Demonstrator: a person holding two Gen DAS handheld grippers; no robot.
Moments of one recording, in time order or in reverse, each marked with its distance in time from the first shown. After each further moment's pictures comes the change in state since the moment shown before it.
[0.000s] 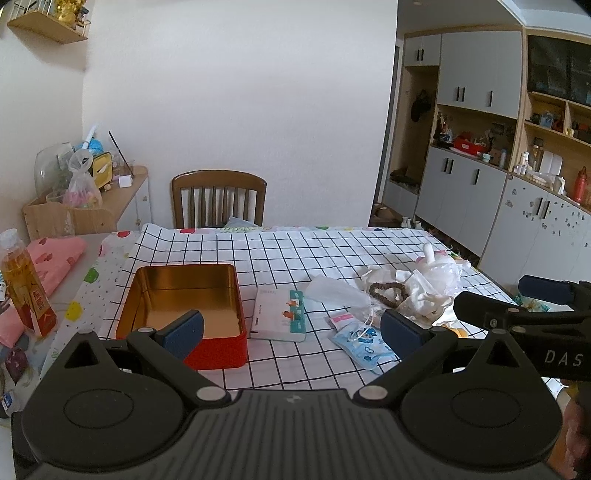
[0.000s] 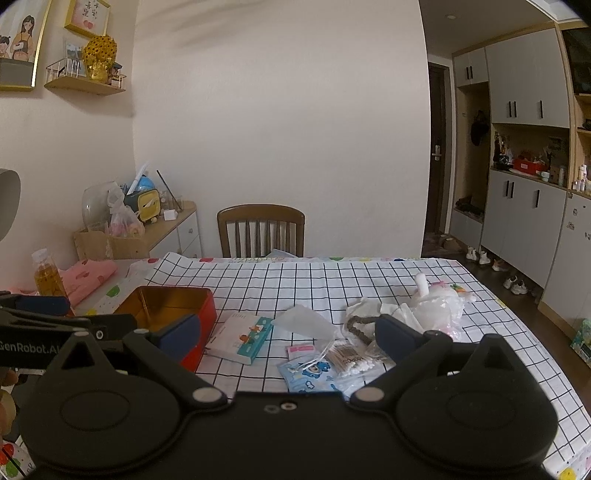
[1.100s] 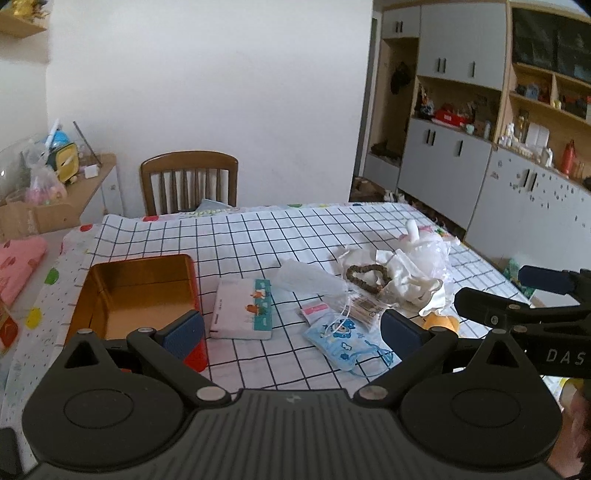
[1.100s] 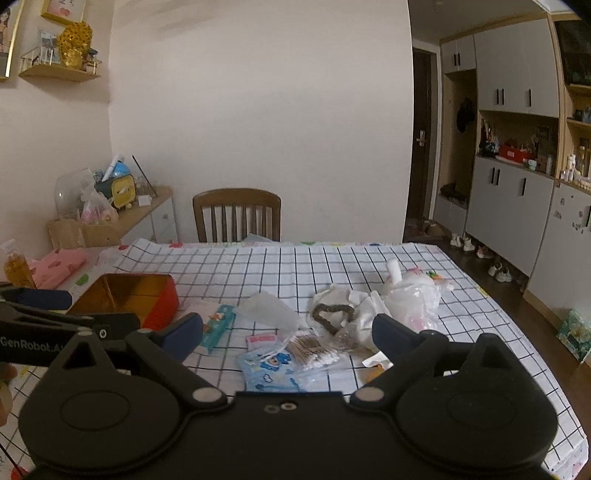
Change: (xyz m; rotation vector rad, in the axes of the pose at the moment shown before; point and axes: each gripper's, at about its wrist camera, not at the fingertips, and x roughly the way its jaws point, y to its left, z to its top) left arm 0.061 -0.037 0.007 0.064 0.079 -0.054; right arm 0.032 -0.042 -0.002 0.009 0.061 -0.054
